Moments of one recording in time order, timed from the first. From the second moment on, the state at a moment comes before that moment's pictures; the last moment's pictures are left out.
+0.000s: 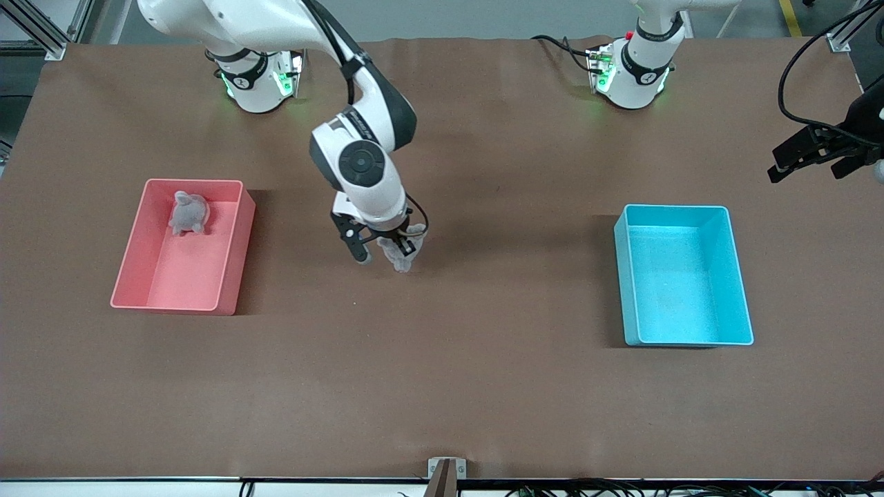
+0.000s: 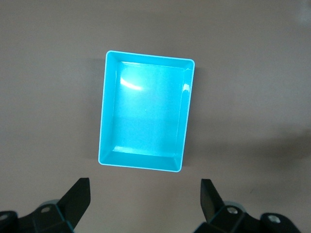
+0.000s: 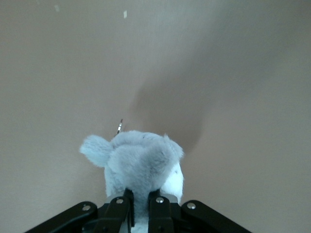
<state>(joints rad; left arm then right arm) -0.04 -0.03 0.01 -1.55 -0.02 1.56 -0.10 0.78 0.55 -0.09 -1.70 0.12 2.26 1.67</state>
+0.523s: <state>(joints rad) -0.04 -0.03 0.01 -1.55 -0.02 1.56 -0.10 0.82 0.68 -0.11 -1.60 0.12 2.38 1.80</state>
